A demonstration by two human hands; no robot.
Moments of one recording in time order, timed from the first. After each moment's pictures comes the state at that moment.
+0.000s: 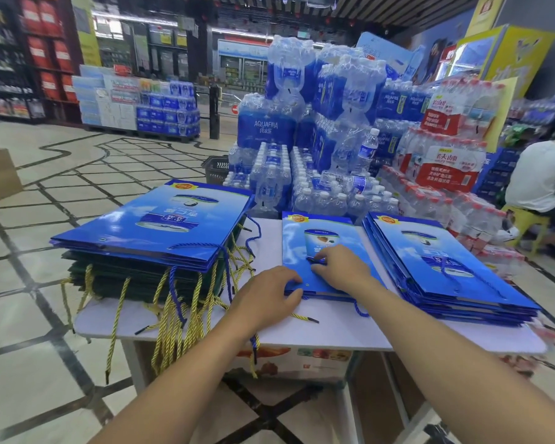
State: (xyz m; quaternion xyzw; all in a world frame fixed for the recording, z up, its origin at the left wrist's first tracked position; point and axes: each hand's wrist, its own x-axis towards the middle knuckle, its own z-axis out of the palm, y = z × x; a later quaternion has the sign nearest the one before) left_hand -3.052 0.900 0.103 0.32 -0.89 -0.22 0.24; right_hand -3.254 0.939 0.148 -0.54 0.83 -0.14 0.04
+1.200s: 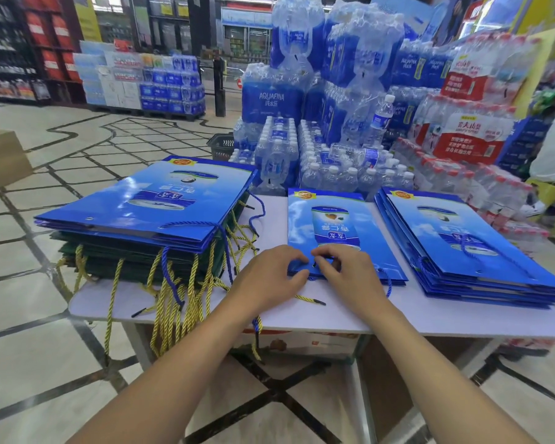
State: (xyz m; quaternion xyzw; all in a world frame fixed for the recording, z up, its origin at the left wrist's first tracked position) left_hand -3.054 0.895 0.099 0.31 -0.88 -0.23 0.26; right_hand -3.226 0.988 0.111 -0.60 0.70 -0.38 0.02
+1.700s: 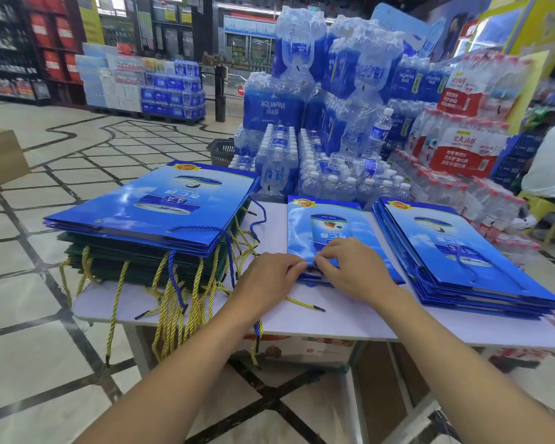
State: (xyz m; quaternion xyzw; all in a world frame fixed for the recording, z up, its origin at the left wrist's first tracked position) left_hand -3.056 0.893 0.100 0.33 -0.87 -0.21 0.29; right_hand -3.238 0.977 0.141 -0.64 0.75 -0.17 -0.07
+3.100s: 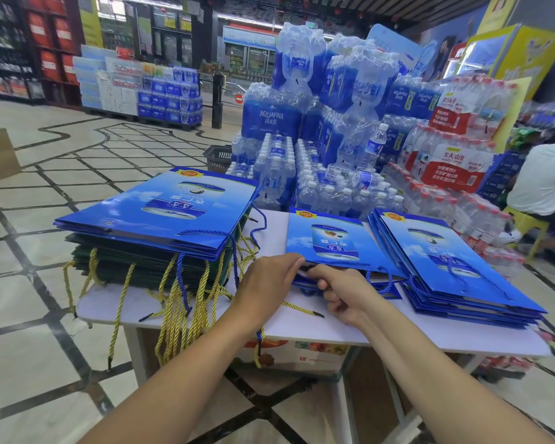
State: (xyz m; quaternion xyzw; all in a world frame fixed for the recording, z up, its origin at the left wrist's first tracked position) left_hand -3.049 0.900 0.102 0.29 -0.86 -0.14 0.41; right_hand -3.185 0.998 0.159 -0.24 0.67 -0.54 0.45
